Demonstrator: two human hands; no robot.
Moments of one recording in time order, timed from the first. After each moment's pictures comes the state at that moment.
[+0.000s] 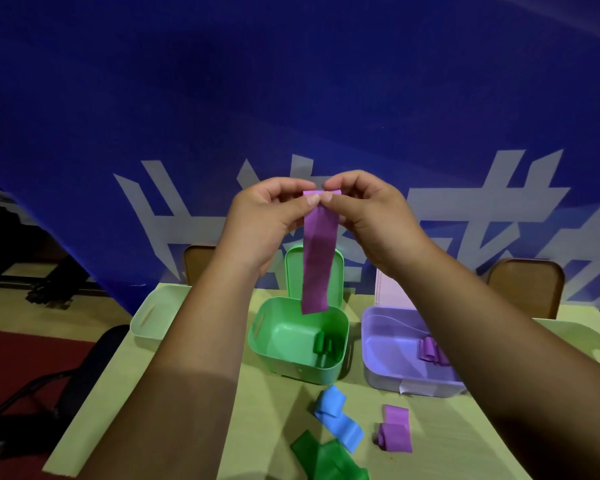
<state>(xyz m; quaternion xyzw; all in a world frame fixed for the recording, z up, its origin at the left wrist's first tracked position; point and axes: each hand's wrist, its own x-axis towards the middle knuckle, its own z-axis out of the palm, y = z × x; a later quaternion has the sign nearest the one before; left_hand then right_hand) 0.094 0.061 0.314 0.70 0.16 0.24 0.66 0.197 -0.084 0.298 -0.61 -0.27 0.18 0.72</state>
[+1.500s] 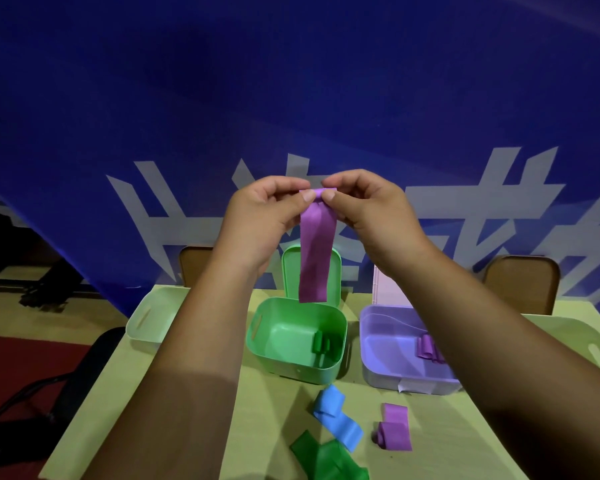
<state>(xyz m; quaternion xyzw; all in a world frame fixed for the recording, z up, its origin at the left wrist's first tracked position) 0.097 0.063 0.313 0.69 0.17 0.25 0.65 0.195 -0.086 0.301 -0.65 -0.26 0.12 0.70</state>
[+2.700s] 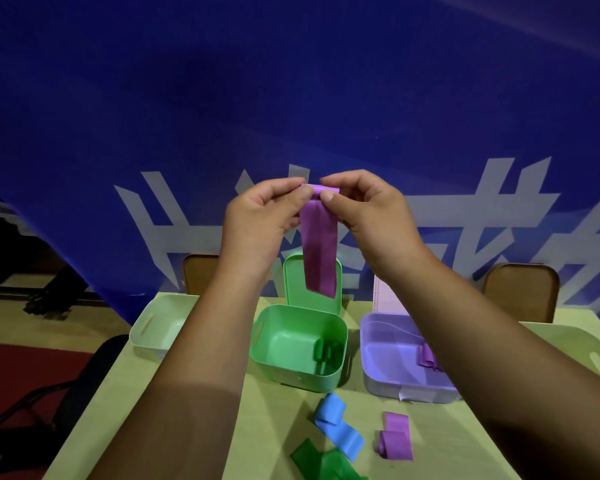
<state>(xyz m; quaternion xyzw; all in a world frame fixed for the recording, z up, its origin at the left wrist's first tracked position) 0.091 0.051 0.321 0.67 0.17 0.30 0.66 0.186 -0.091 0.313 -0.64 -0.28 0.10 0.71</state>
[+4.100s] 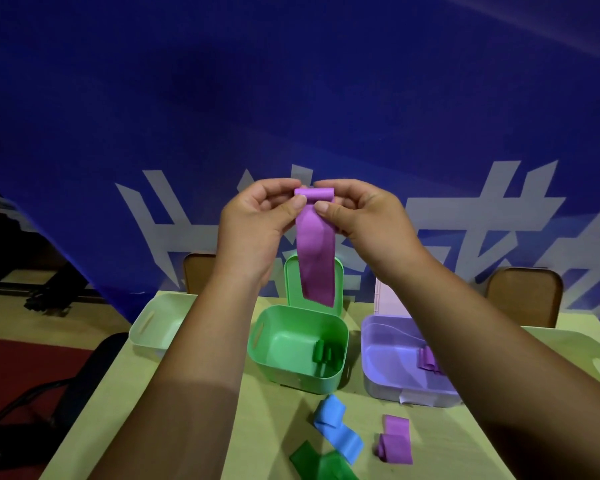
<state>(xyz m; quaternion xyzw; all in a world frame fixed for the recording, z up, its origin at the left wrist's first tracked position) 0.088 0.056 0.319 0.66 0.17 0.32 0.66 0.191 -0.084 0.311 -0.64 -0.30 0.15 0.69</state>
